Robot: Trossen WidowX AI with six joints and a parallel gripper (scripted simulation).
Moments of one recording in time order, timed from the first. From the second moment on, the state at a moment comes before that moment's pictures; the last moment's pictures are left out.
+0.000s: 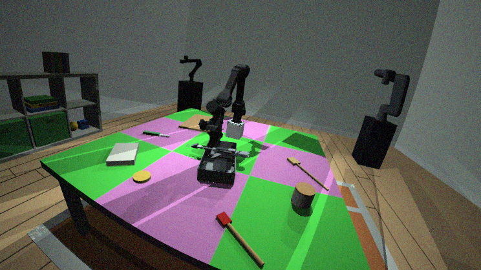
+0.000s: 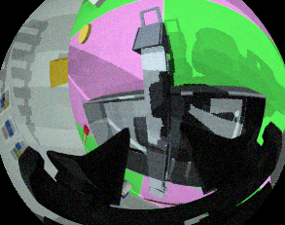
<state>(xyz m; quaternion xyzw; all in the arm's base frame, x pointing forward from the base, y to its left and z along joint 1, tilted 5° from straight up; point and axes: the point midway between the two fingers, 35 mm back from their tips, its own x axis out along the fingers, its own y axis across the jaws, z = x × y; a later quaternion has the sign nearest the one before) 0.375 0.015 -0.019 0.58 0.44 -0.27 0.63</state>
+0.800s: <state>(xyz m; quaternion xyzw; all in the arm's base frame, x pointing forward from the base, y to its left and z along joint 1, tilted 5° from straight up) 0.390 0.022 -0.053 0.58 0.44 -0.27 0.63</state>
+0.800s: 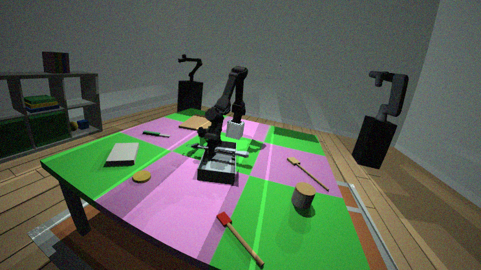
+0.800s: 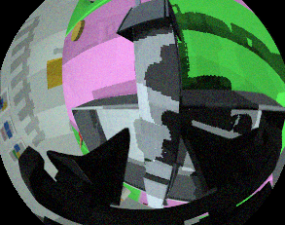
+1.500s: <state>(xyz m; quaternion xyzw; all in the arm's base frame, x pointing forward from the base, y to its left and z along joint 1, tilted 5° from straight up) 0.389 0.022 -0.054 0.58 0.45 -0.27 0.63</state>
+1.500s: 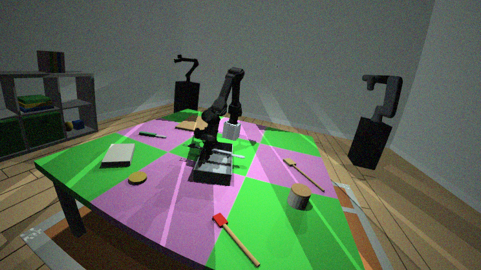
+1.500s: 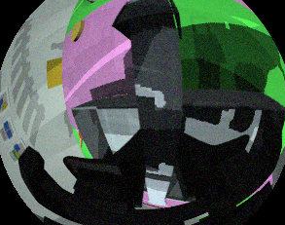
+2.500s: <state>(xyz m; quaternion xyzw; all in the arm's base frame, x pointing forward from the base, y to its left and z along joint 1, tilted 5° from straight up) 0.389 0.017 0.018 0.58 0.45 -0.28 0.62</state>
